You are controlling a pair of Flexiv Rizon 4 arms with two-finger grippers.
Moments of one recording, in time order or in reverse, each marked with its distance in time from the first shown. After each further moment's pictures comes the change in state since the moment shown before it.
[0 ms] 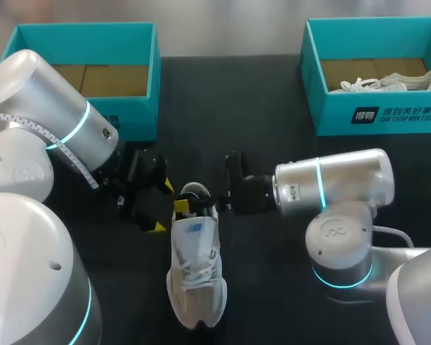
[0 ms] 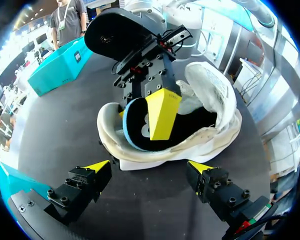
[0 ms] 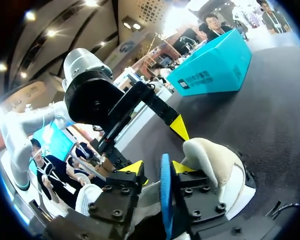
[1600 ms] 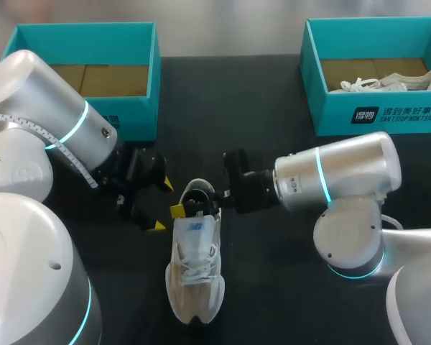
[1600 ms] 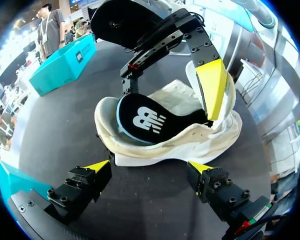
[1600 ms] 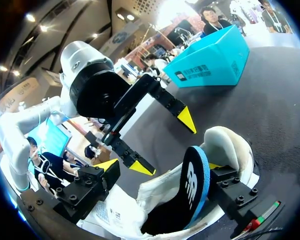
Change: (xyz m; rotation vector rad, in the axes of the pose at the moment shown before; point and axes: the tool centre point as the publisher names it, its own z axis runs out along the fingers) left arm -0.003 0.000 -0.002 0.008 -0.010 -0.005; right arm 0.015 -0.005 -0.012 0.089 -0.066 0.006
